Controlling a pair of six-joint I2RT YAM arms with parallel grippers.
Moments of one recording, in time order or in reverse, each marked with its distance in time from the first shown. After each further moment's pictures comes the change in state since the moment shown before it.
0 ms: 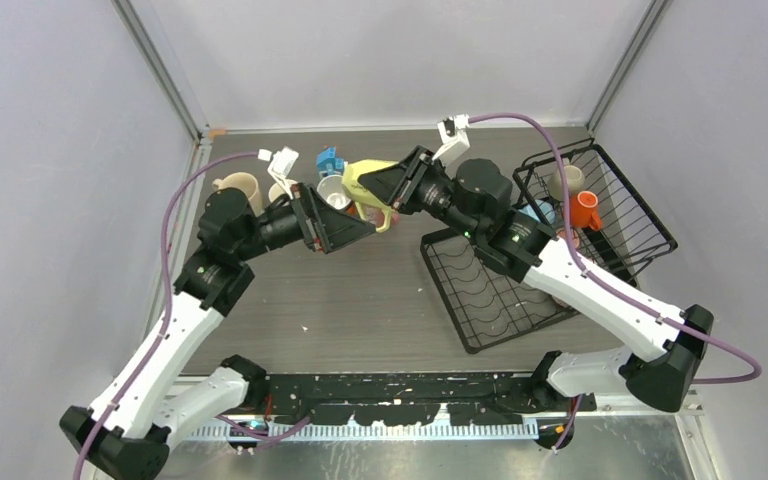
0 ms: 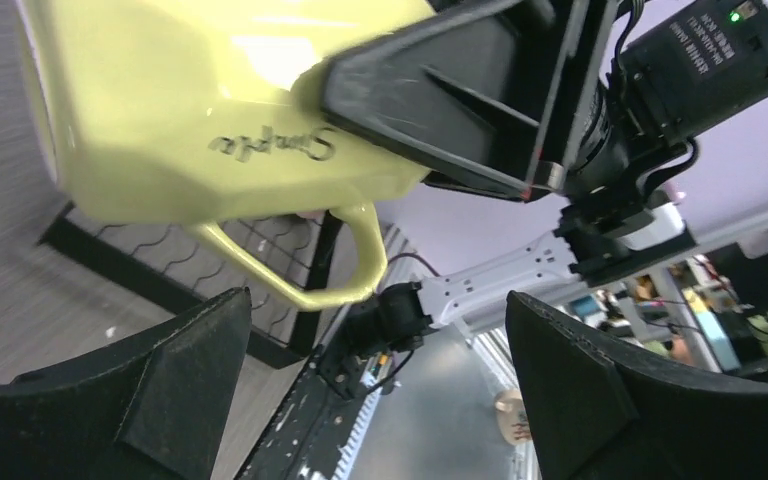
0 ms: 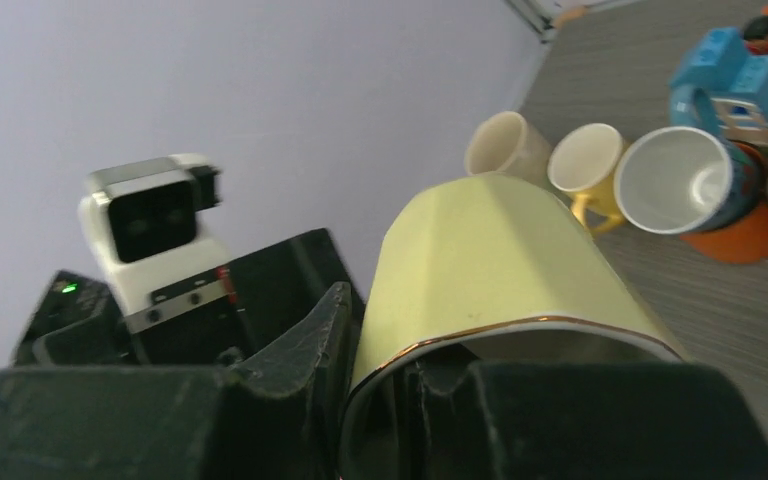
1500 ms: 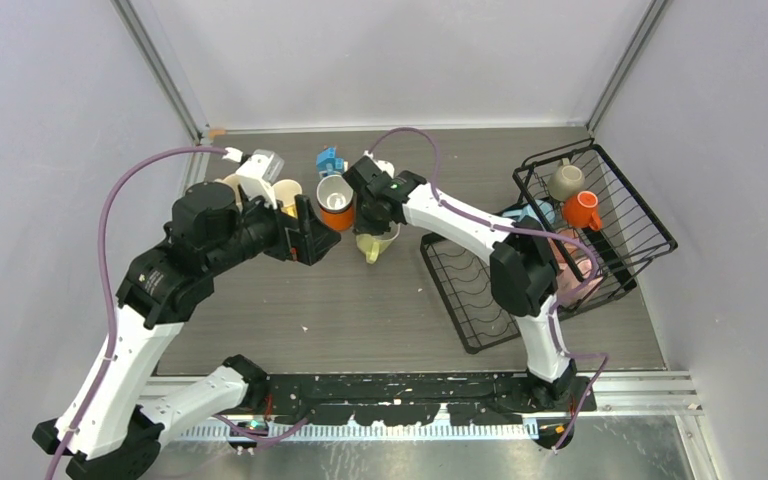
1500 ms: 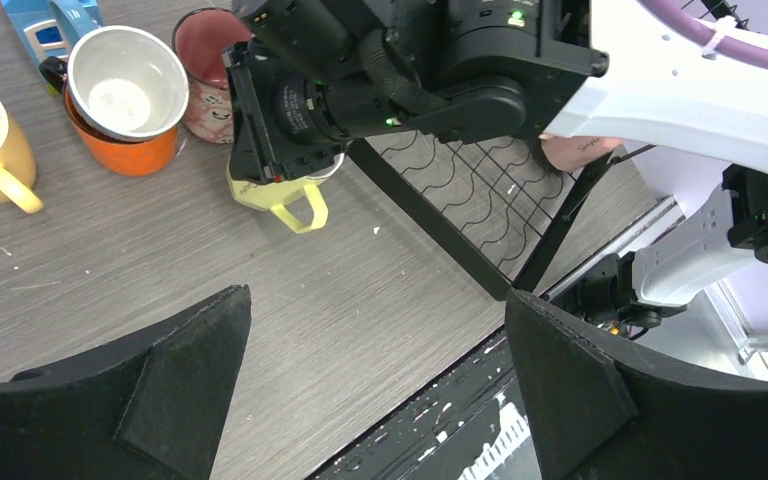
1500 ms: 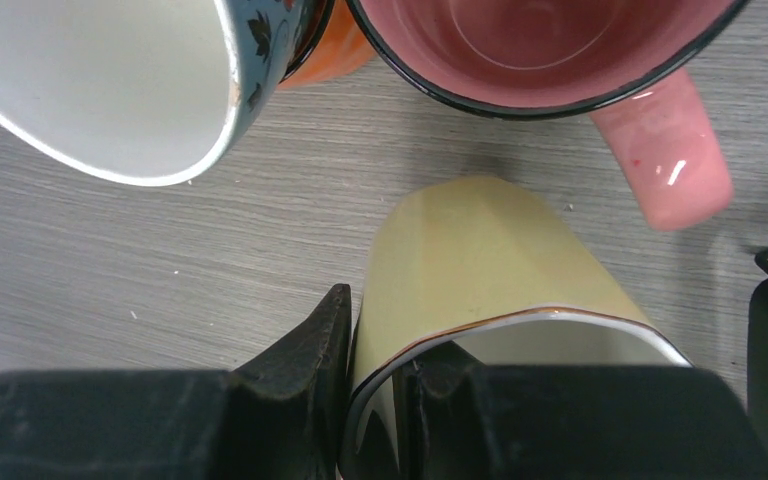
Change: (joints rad) left arm -0.111 -0.013 0.434 -0.879 -0.541 0.507; right arm -0.039 0.812 0.576 -0.800 0.119 -0.097
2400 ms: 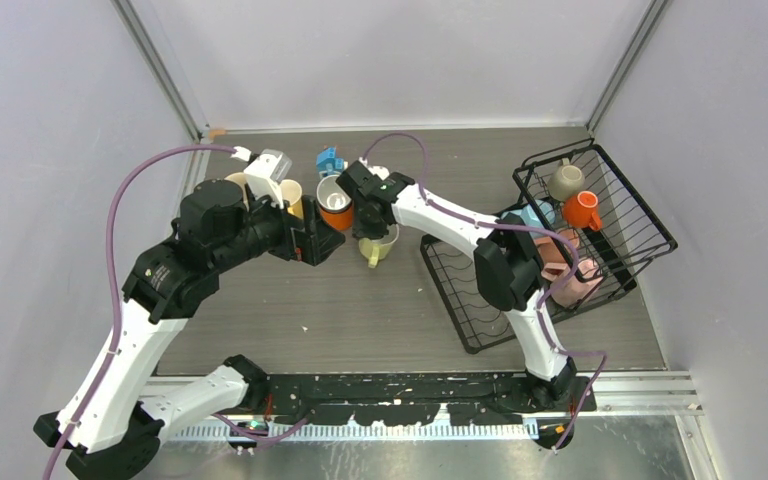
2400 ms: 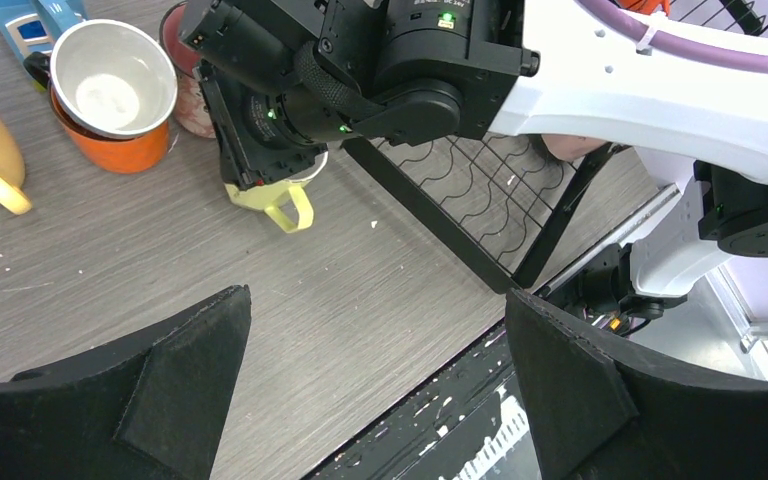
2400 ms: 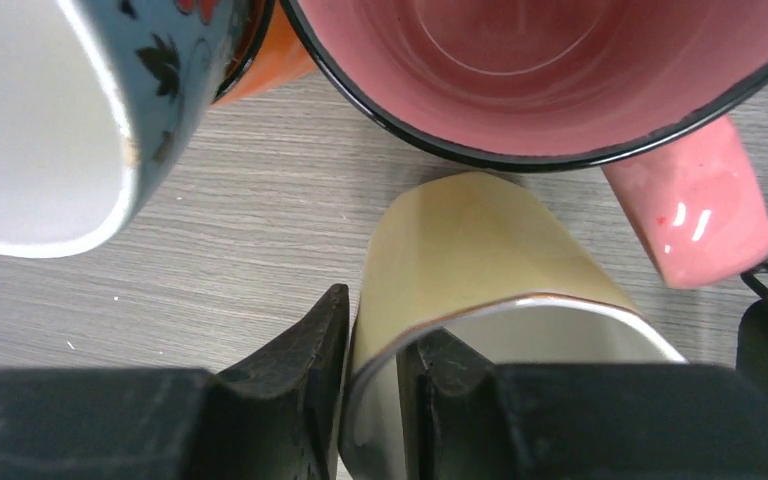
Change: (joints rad) left arm -0.027 0.024 0.004 0.000 -0.005 0.007; right arm 0.010 0.111 0.073 -0.060 0.034 -0.025
